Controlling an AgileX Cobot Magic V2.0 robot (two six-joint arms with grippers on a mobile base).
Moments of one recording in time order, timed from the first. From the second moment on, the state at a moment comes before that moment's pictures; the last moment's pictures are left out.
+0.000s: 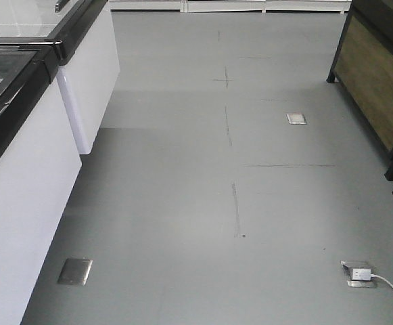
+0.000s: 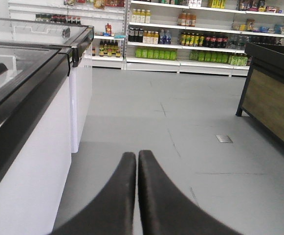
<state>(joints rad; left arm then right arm) -0.04 -0.01 0.03 -0.06 0.15 -0.10 -0.01 -0.01 0.03 0.01 0.06 0.04</state>
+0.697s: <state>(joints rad) -0.04 -0.01 0.03 -0.05 0.06 -0.10 -0.01 -0.01 0.03 0.01 0.06 0.04</state>
